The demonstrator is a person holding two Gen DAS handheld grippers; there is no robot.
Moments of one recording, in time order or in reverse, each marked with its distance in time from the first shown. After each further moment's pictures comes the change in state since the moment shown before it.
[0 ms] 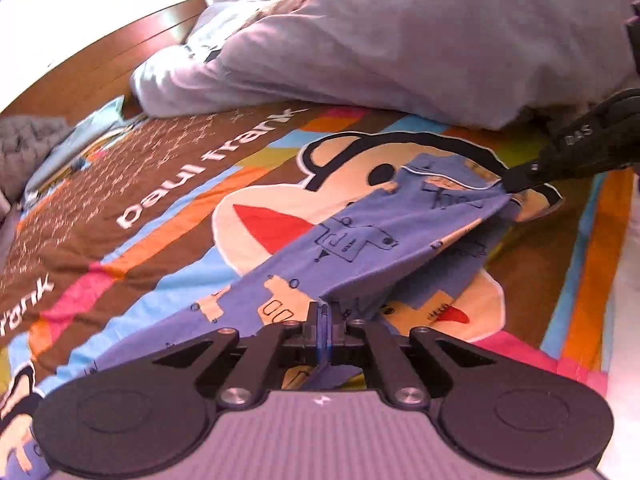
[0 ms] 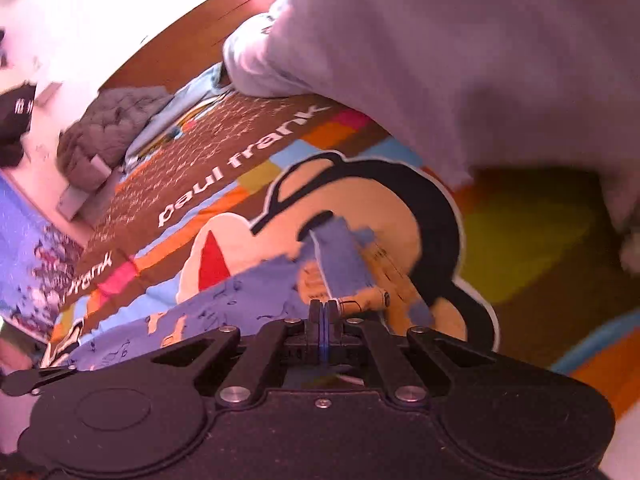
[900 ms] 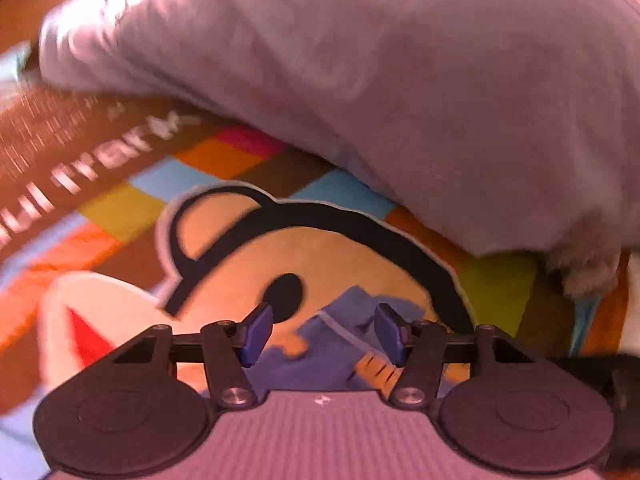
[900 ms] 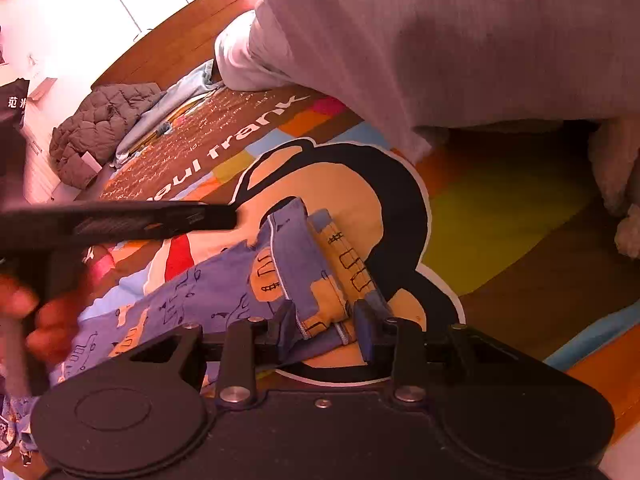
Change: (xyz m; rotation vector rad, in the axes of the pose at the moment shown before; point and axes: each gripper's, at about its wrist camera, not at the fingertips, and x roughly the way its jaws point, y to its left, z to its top) left arm 0.143 -0.007 0.136 -0.158 0.085 -0.401; right arm 0.020 -0.025 -0.008 -0.023 0.003 -0.015
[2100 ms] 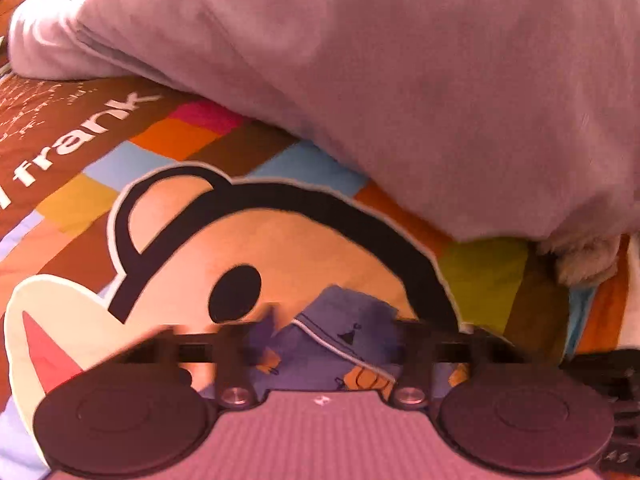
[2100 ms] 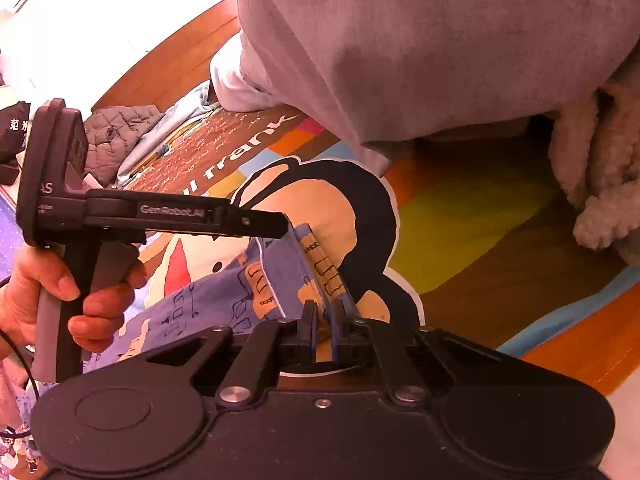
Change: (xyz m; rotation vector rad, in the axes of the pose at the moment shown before) left arm 0.026 -0.021 0.004 0.088 0.111 0.011; right arm -0.018 -0.019 -0.003 0.039 -0.051 0.015
